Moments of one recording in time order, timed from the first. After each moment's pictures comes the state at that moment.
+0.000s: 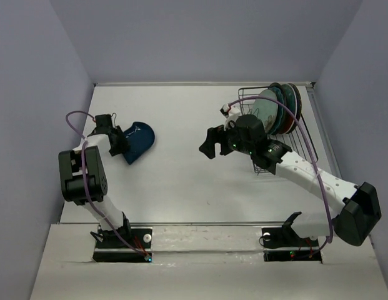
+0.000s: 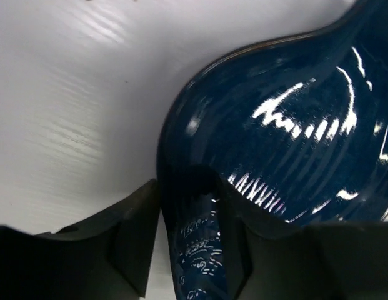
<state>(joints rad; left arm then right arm) 0.18 1.69 0.95 -0.23 0.04 -0.36 0.72 1.28 1.04 -0.17 -0.15 0.34</state>
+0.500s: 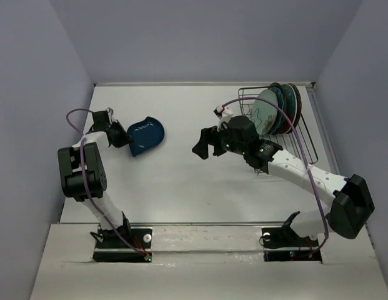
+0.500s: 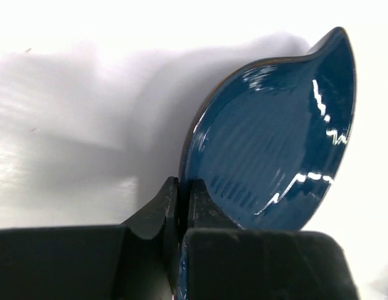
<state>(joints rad) 0.19 1.75 1.00 -0.16 0.27 -0.42 0.75 1.36 1.04 -0.09 -0.16 0.41</state>
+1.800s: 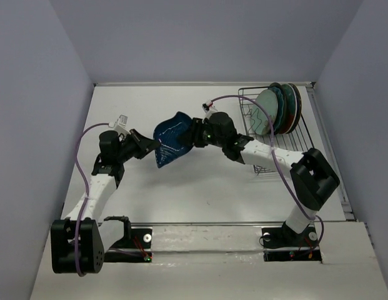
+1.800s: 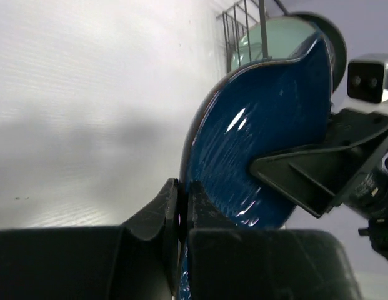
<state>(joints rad) -0.02 1.07 0.55 0.15 0.61 -0.84 0.75 1.71 1.14 0.23 -0.20 0.78</state>
